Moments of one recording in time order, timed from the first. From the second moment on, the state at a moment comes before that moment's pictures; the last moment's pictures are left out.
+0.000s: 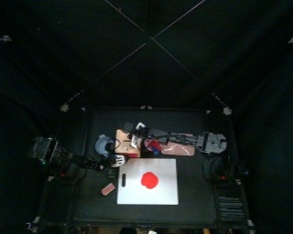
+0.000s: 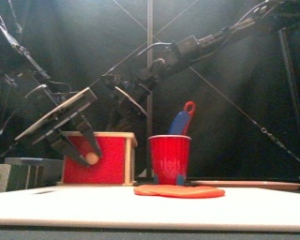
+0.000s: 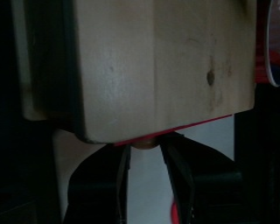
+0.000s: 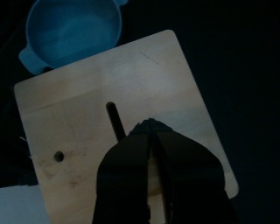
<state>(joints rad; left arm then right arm) -0.17 -0.05 0.94 -1.59 -0.54 -0.06 -0.32 0.42 -0.11 0.00 0.52 0.02</state>
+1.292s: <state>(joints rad) -0.41 -0.04 0.91 -1.75 -0.54 -0.06 -0.32 0.42 -0.11 0.01 0.53 0.02</state>
